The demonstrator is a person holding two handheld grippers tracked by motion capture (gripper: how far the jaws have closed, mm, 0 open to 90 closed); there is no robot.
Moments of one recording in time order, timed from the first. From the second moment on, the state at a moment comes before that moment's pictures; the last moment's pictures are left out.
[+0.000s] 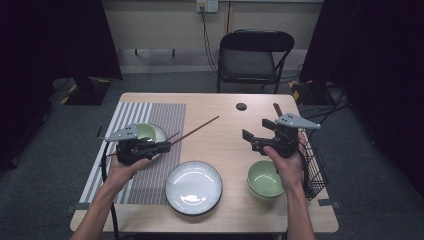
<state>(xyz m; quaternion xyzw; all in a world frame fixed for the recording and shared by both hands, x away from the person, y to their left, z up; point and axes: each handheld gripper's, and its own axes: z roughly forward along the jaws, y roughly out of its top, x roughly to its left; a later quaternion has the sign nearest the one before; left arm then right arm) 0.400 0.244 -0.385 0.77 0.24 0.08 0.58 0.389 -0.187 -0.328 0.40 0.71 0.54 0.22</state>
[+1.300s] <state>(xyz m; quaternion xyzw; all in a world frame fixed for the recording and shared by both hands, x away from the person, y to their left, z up) 0.411 0.311 -0.448 0.79 0.34 0.10 0.50 0.380 -0.213 -0.349 0.42 0.71 0.51 0.22</state>
